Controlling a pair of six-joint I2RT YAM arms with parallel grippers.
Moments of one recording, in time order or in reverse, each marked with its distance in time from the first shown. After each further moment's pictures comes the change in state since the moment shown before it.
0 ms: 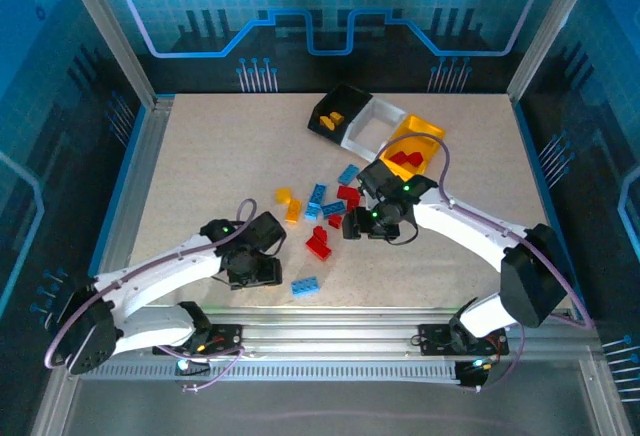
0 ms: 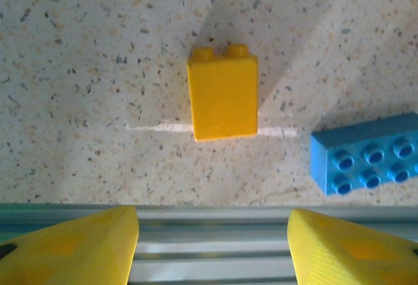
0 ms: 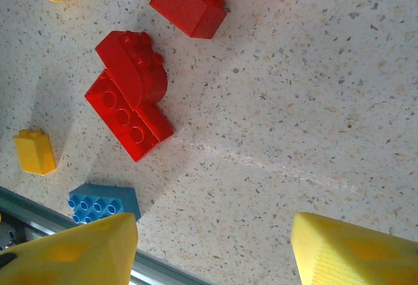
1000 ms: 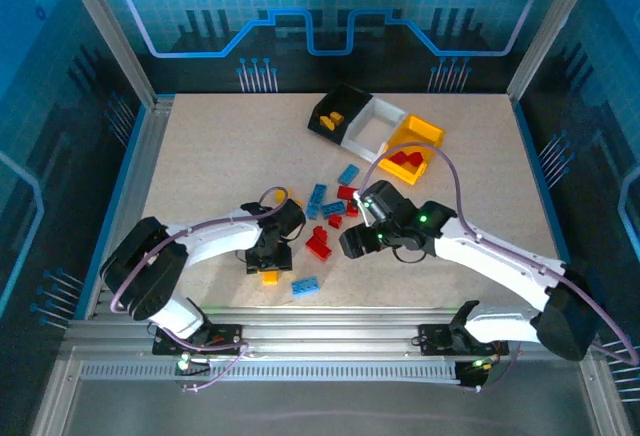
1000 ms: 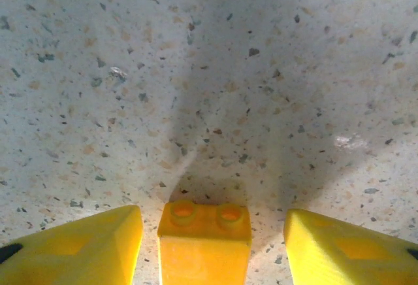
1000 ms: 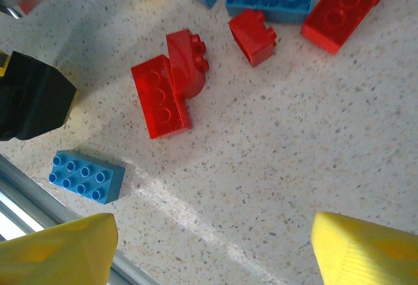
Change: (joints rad) left arm 0.077 0.375 0.094 0.156 -0.059 0.074; right arm 0.139 -0.253 -0.147 0.123 0.174 -0.262
